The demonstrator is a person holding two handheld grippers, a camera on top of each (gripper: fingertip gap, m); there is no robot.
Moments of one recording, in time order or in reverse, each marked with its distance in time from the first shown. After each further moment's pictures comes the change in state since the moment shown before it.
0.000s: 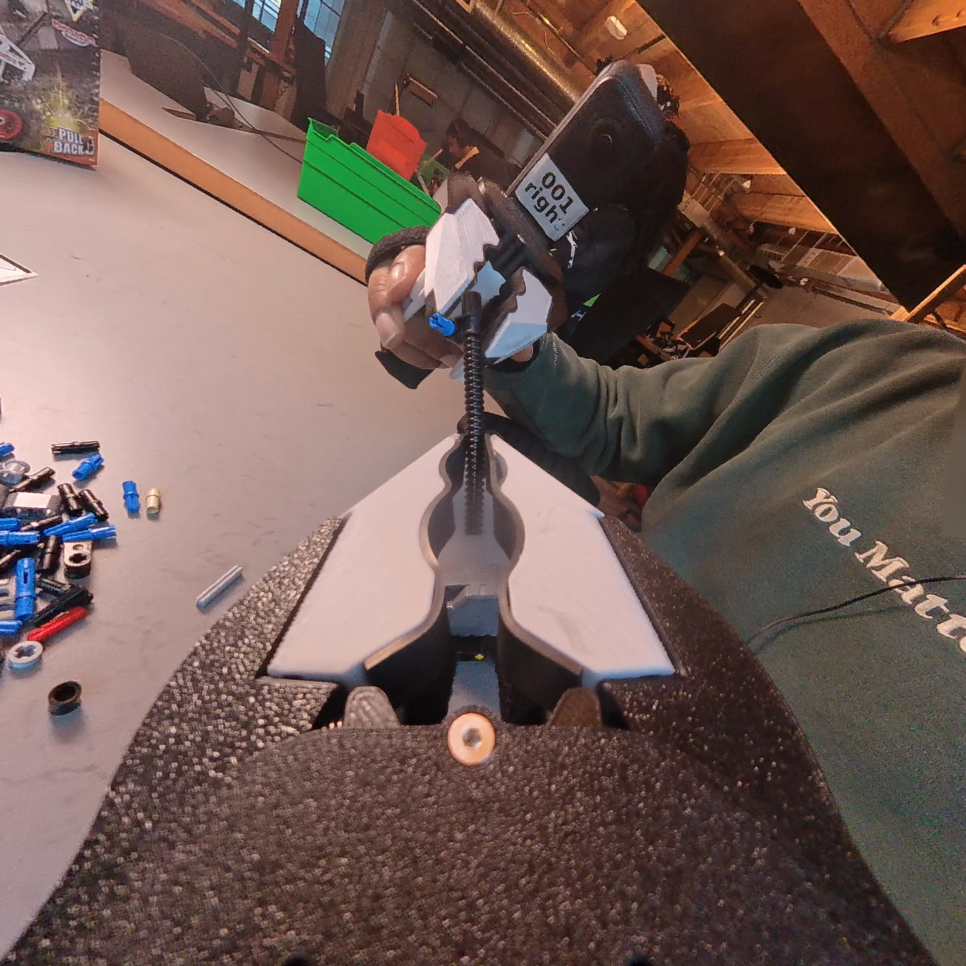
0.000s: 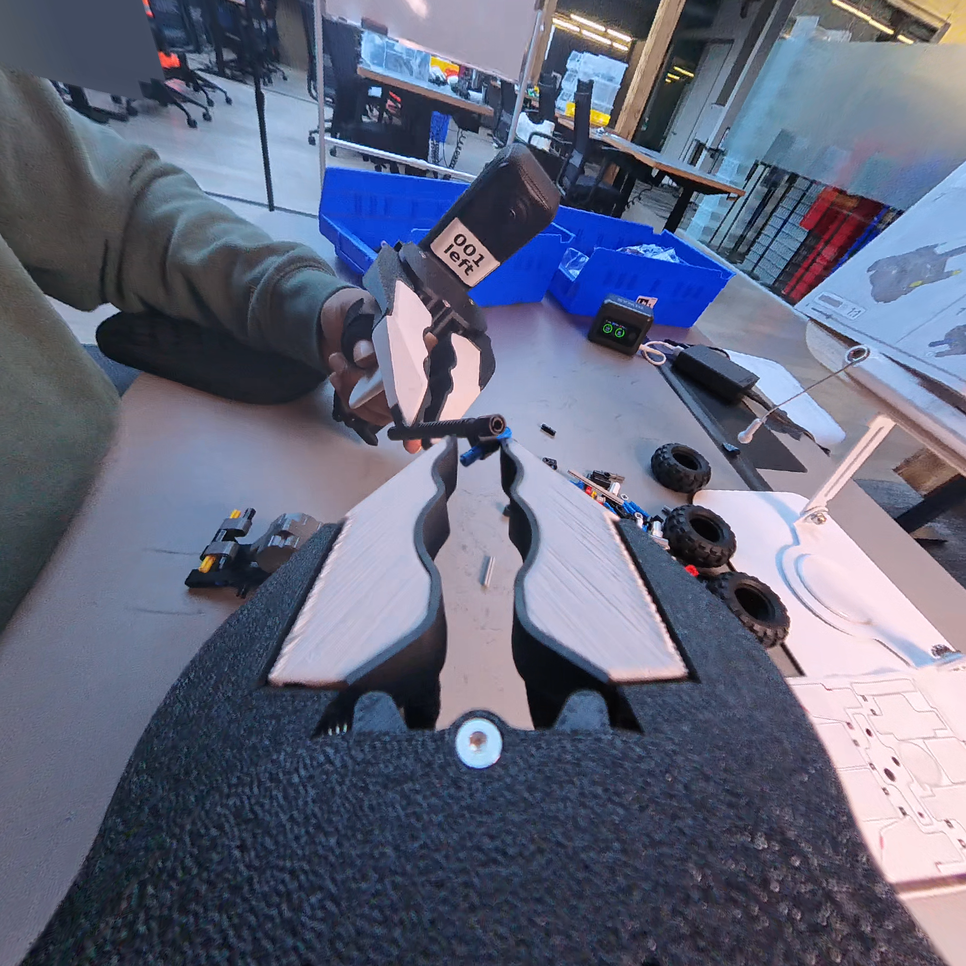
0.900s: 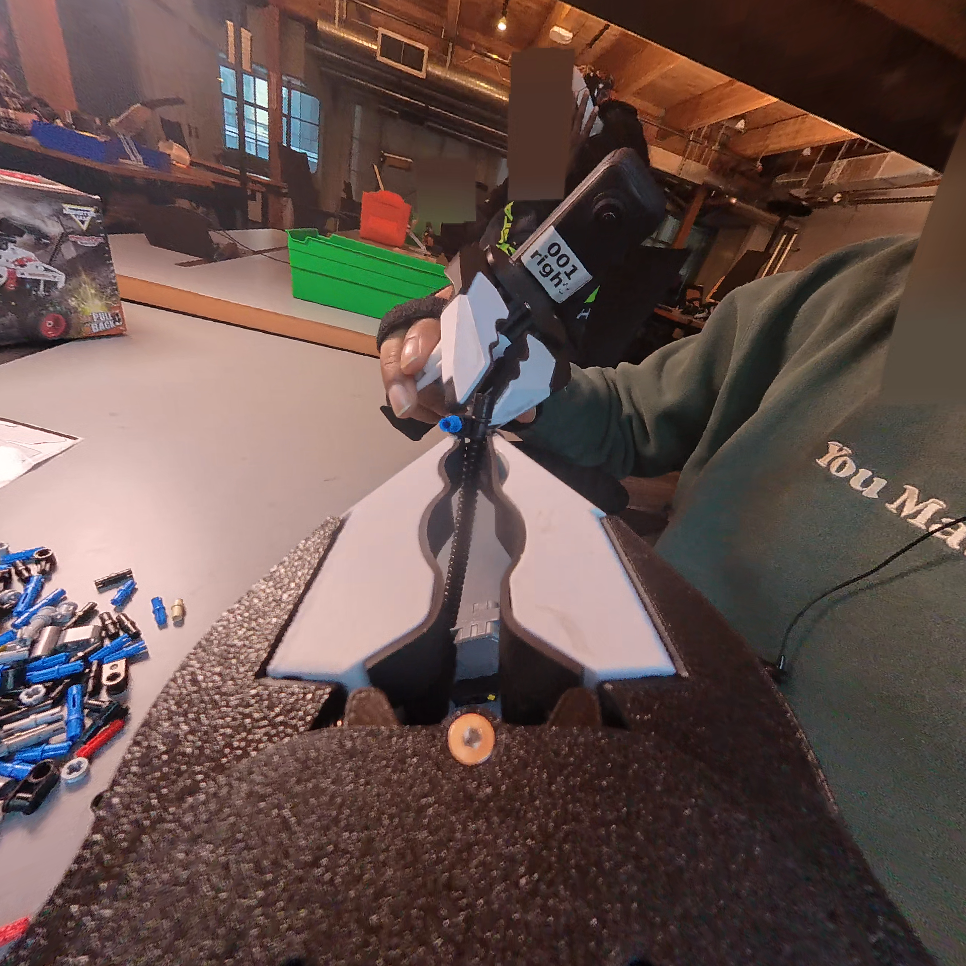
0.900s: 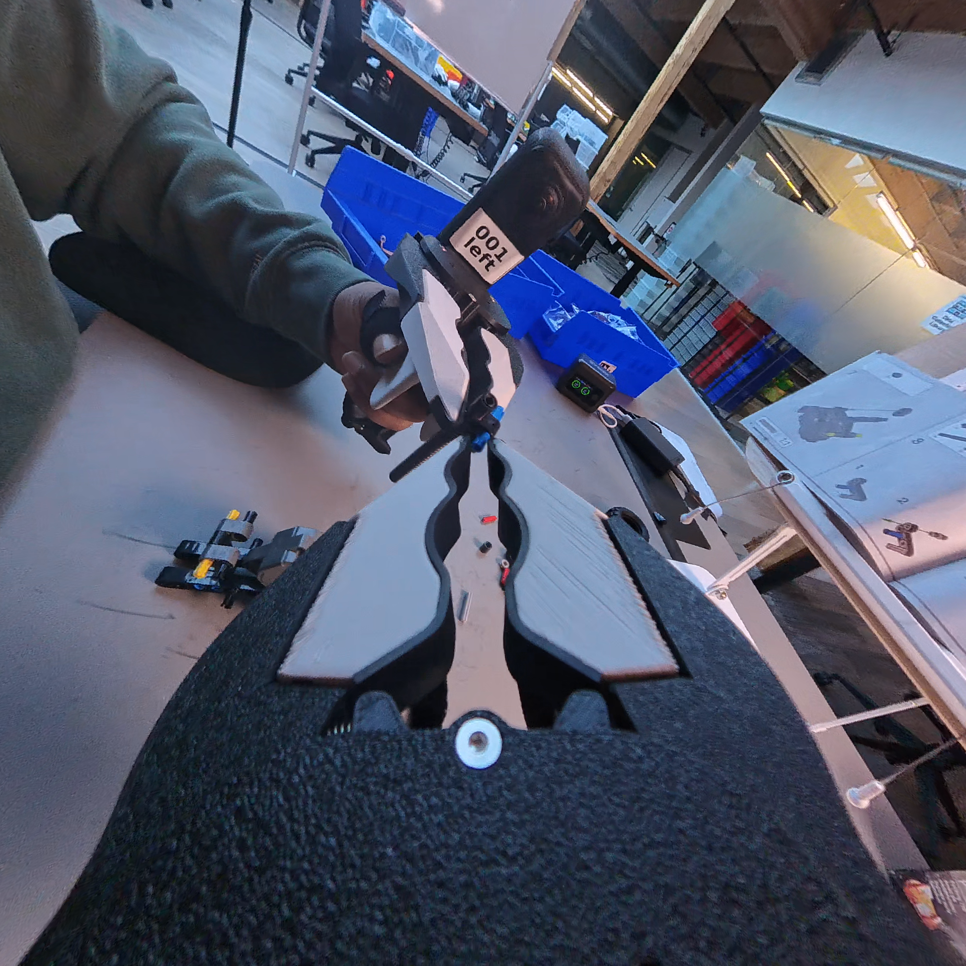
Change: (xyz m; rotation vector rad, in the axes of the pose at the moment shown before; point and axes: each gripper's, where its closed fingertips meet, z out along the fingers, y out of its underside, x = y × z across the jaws) left arm 0.033 -0.013 0.005 0.053 0.002 0.294; right arm -0.036 -0.022 0.006 0.016 0.073 -0.299
